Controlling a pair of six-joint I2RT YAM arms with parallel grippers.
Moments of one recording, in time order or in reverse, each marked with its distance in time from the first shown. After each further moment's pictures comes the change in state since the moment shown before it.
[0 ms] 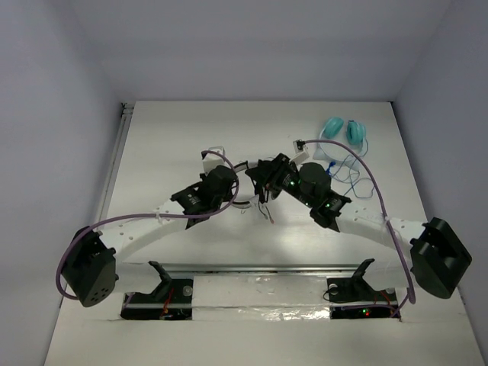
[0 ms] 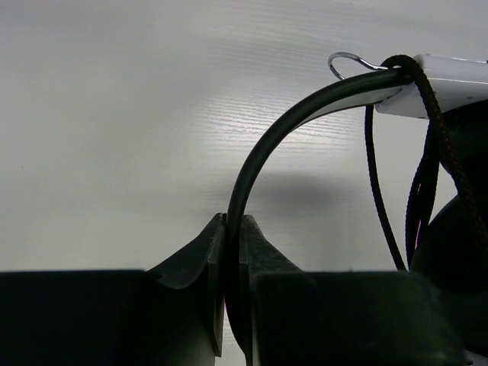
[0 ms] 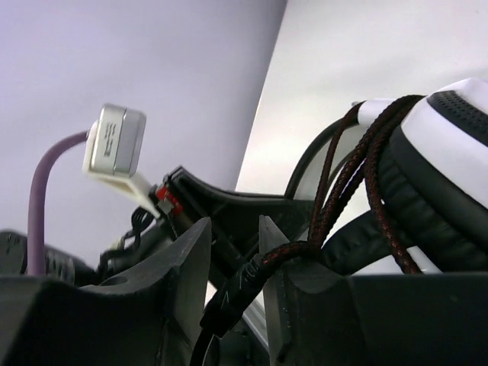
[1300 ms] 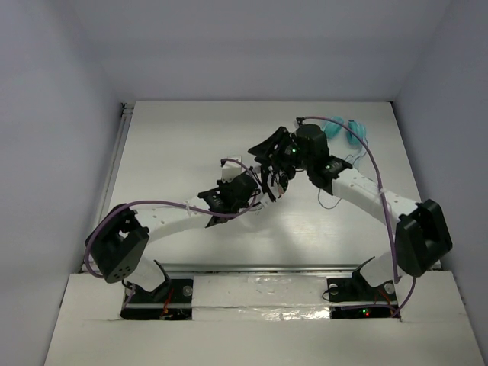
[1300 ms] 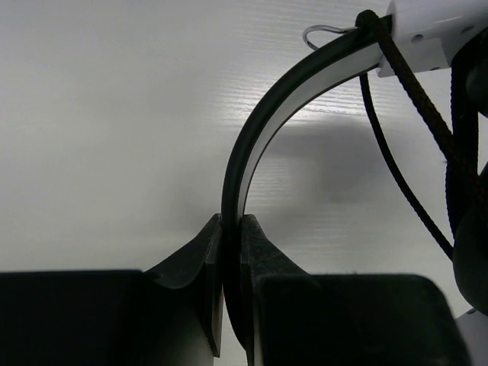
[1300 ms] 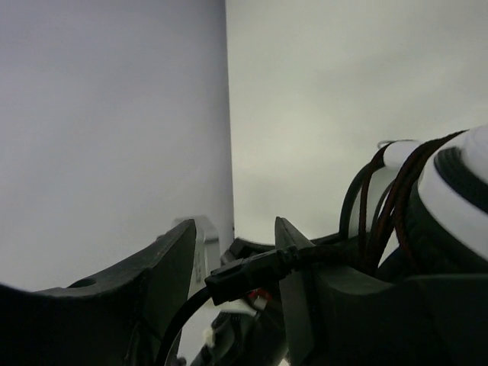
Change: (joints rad) left arm -0.102 0.234 0.031 0.059 -0.085 -0.059; right arm -0.212 0.170 0.336 -0.418 -0.229 0.150
